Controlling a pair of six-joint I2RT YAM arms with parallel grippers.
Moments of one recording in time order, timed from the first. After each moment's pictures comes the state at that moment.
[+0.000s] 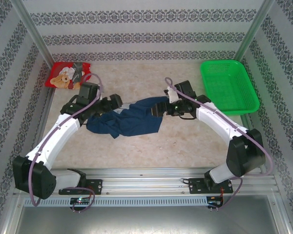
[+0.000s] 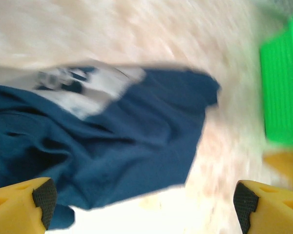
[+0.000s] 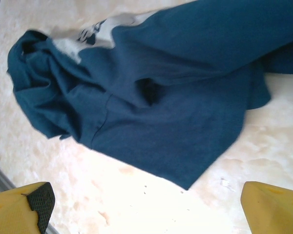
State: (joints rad) left arm -0.32 1.26 1.12 -0.67 0.23 -0.59; right arm 0.39 1.50 1.15 -0.59 -0.44 0.31
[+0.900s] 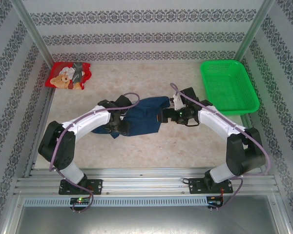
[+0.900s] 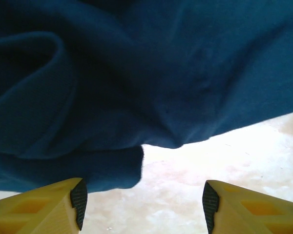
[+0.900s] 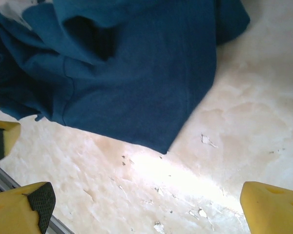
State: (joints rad) left arm -0.54 1.64 1.17 -0.96 -0.07 -0.41; right arm 0.35 1.52 1.02 -0.60 -0.49 0.35
